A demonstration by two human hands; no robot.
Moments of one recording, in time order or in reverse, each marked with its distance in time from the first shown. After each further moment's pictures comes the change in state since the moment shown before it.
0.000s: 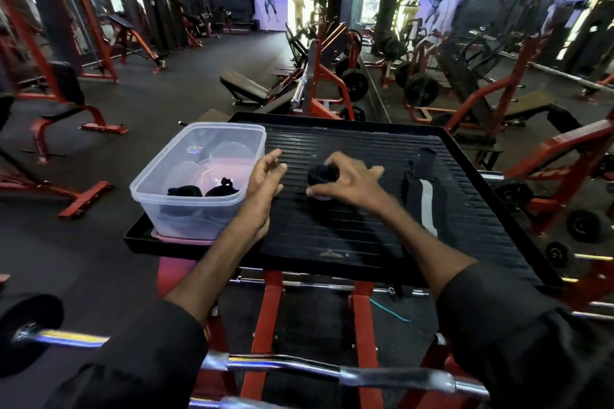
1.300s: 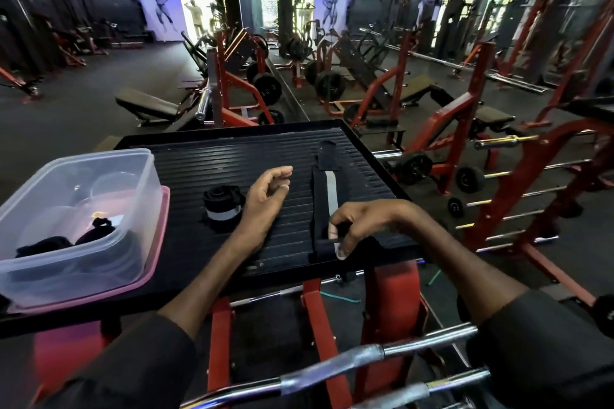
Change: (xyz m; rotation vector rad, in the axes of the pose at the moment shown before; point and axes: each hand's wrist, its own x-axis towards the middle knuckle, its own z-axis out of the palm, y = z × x) left_hand -0.009 -0.034 0.144 0.201 -0.383 0.232; right_hand -0.118 0.111 -0.101 0.113 -0.633 0.143
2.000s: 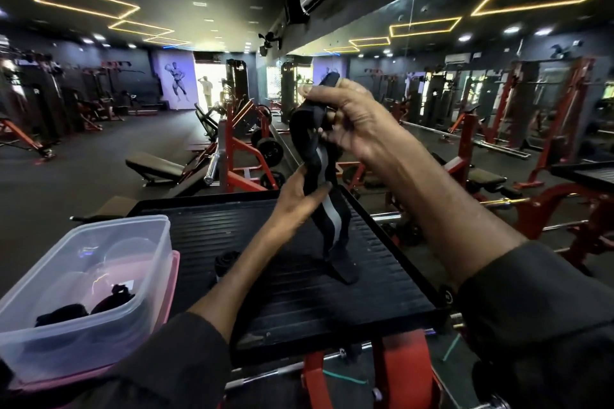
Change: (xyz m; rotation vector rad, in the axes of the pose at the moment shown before) left_hand 0.065 0.116 0.024 0.000 -0.116 0.226; right_hand -0.062 -0.189 -0.129 1.018 0.818 -0.582
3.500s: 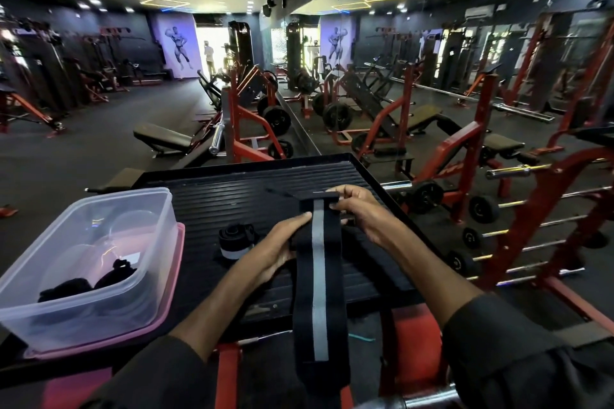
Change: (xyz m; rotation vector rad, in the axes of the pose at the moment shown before) left_hand -0.077 -0.086 -0.021 -0.352 -0.206 -0.641; right_hand -0.014 0.226 -0.104 -0.245 0.027 0.323
